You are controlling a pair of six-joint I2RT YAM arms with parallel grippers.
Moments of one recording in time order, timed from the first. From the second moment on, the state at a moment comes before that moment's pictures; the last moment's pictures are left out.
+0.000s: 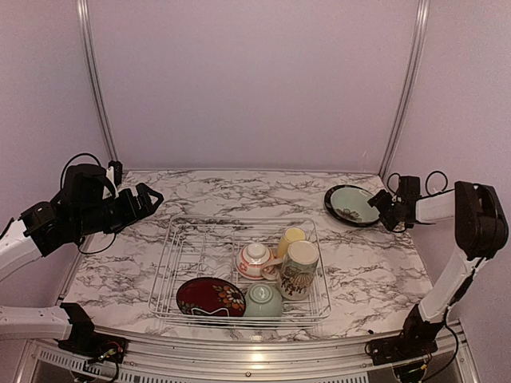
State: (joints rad) left arm -0.65 0.89 0.85 -0.48 -0.17 -0.78; right arm -0.11 1.72 0.88 0.14 -0.17 0.79
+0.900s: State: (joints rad) left arm -0.65 0.90 0.85 -0.48 -0.19 -0.76; right arm 0.47 1.32 0.95 0.05 -0.34 0.10
